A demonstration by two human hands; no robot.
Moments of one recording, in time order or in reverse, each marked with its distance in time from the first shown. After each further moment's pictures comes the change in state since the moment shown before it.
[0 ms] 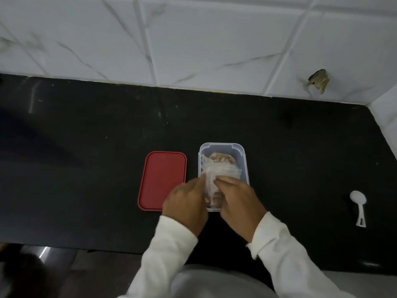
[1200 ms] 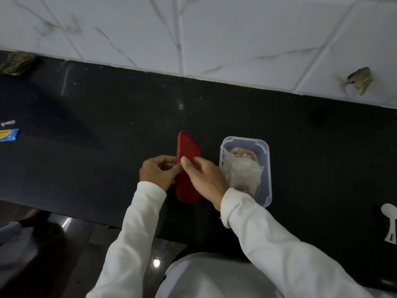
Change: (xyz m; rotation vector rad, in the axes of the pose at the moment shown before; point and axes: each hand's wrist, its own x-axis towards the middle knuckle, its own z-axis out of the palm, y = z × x) left_hand 0.012 -0.089 -0.037 -0.629 0.092 -0.796; right_hand 0.072 -0.065 0.043 0.587 -0.197 0.333
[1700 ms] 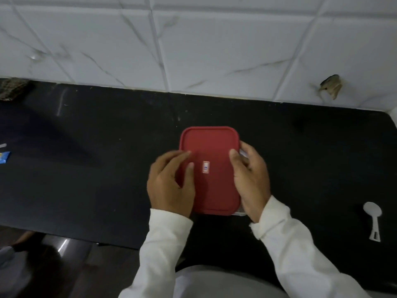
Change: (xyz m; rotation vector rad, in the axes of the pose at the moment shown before) left_hand -0.071 0.057 0.055 0.192 0.400 0.664; right_hand -0.040 0.028 -0.091 0.520 0.499 -0.162
